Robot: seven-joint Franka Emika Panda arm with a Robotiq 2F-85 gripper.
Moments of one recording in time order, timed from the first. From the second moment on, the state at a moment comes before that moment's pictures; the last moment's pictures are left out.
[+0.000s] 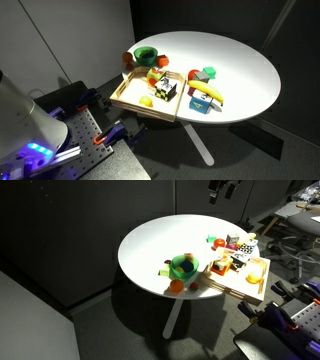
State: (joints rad) arm 0.12 -0.17 0.14 -2.21 0.08 2.17 0.02
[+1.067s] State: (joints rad) arm 0.12 0.09 0.14 -2.11 -0.11 2.15 0.18
